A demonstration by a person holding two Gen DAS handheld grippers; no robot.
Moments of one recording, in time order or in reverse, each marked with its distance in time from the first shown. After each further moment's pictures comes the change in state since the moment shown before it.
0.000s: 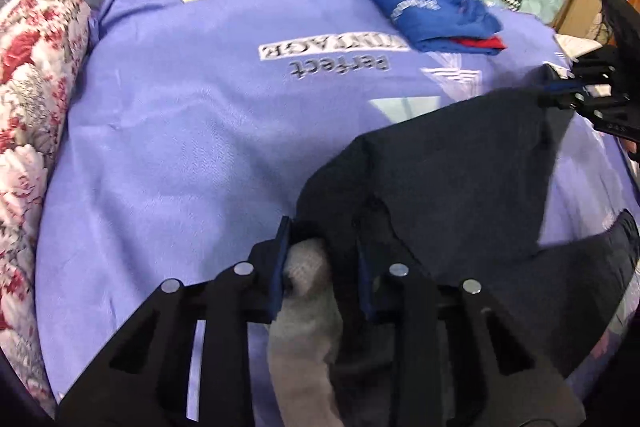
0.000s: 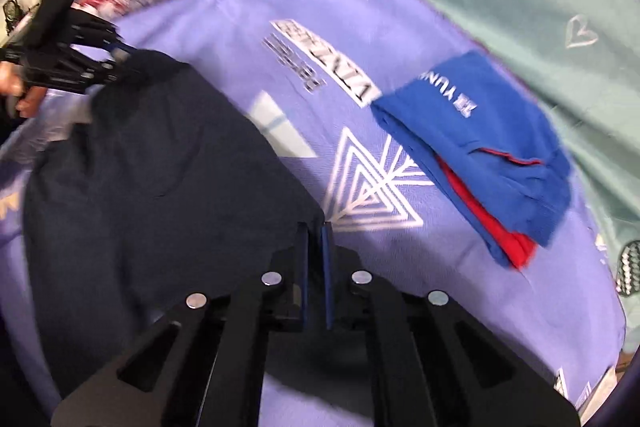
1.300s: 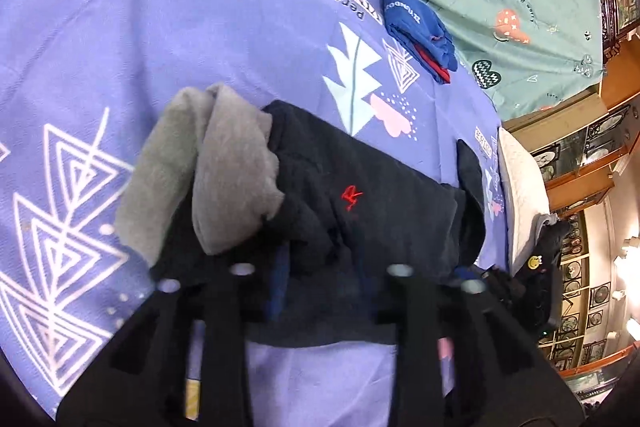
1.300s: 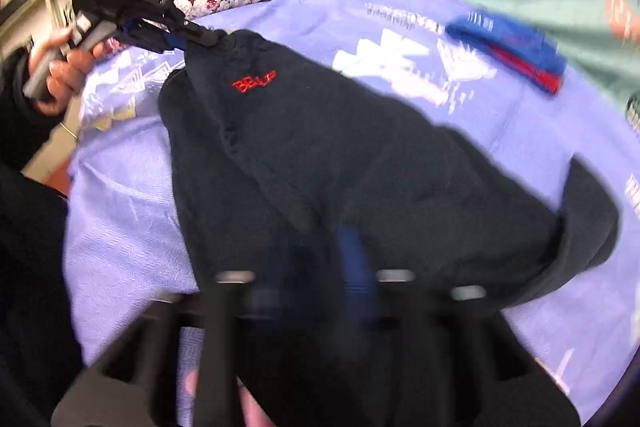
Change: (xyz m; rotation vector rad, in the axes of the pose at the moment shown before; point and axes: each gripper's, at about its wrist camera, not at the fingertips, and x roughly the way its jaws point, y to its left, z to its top) left arm -0.051 -0.015 -0.127 -0.603 0.046 -0.363; right arm -0.053 0.174 -0.168 0.105 -0.145 0.000
